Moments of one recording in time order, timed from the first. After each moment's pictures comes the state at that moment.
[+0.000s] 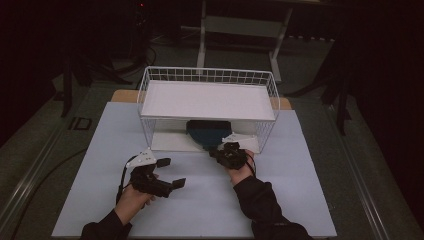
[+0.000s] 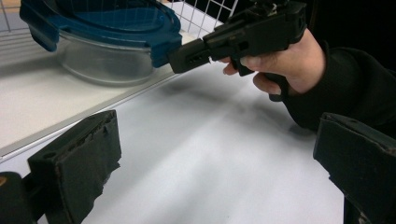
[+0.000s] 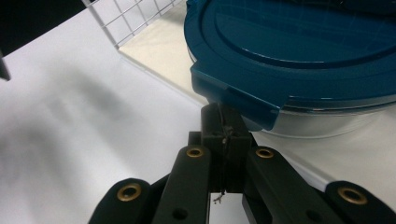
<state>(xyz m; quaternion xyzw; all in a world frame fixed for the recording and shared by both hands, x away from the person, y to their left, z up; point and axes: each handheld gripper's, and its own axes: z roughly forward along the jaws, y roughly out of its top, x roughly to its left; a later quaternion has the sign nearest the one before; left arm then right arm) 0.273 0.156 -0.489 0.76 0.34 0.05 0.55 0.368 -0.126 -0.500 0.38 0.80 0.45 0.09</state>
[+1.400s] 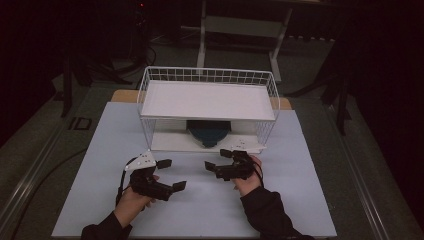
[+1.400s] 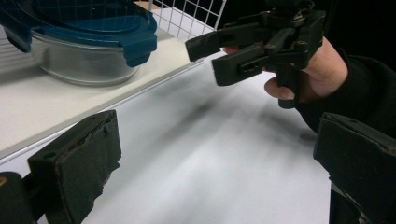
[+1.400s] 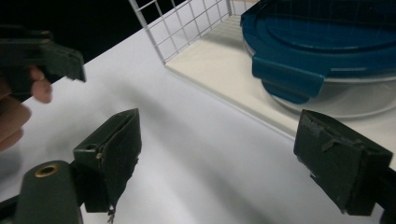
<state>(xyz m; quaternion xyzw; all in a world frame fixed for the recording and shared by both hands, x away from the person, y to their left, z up) 0.264 0.153 -0.483 0.76 0.33 0.05 0.56 0.335 -0.146 -0.491 0.35 0.78 0.51 0.05</state>
